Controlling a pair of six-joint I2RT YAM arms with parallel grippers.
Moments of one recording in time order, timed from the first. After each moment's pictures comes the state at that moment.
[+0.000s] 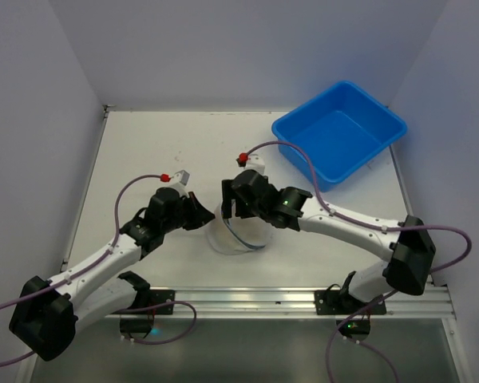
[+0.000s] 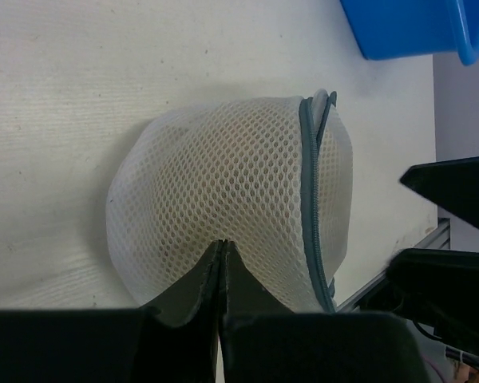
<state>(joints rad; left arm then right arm) -0.55 0.97 0.49 -0.08 0.15 -0.79 1.01 1.44 1.19 -0.48 0.33 0.71</state>
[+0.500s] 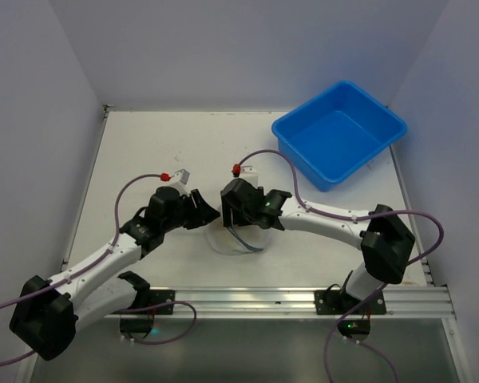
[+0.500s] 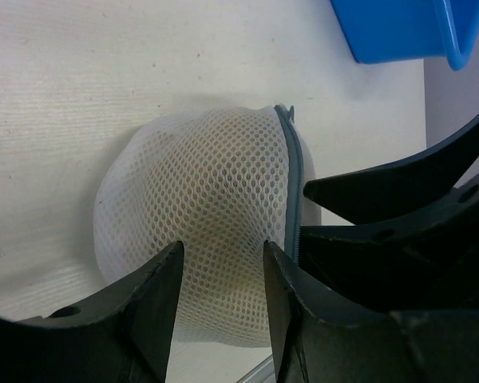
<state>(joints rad) -0.55 0.96 0.49 -0.08 0.15 -0.80 1.03 1.62 1.19 -0.52 0.36 0.77</state>
